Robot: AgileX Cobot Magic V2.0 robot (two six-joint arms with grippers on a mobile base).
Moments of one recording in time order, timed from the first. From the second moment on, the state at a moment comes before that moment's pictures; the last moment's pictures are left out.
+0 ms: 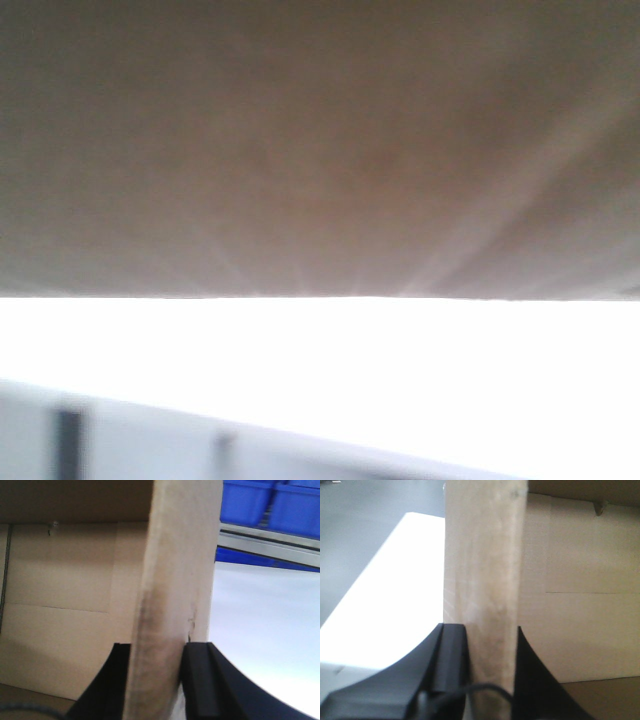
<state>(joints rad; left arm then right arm) -0.27 0.24 -0.93 -0.10 1.01 -0.09 0.01 0.13 -0.85 0.31 0.97 -0.03</state>
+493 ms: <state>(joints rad) -0.27 0.24 -0.93 -0.10 1.01 -0.09 0.01 0.13 -0.85 0.31 0.97 -0.03</state>
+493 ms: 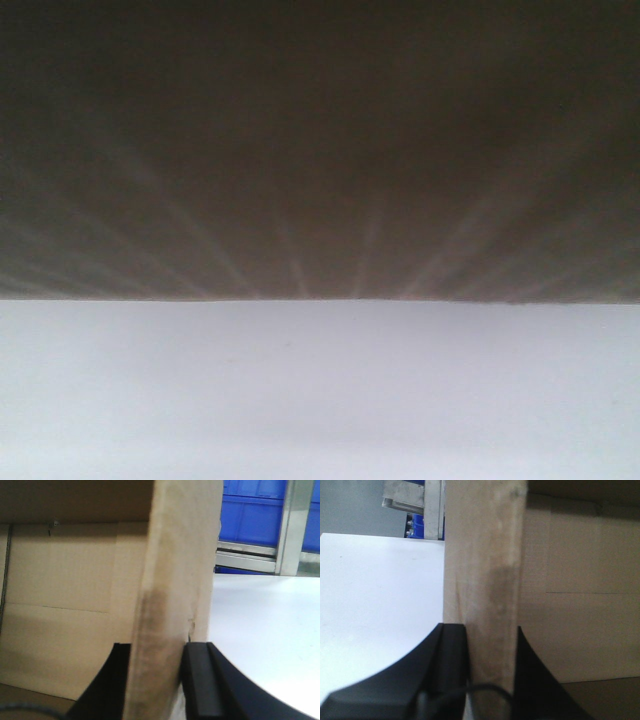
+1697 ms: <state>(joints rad) -0.27 0.24 -0.93 -0.10 1.01 -0.09 0.01 0.13 -0.85 0.31 0.97 -0.03</state>
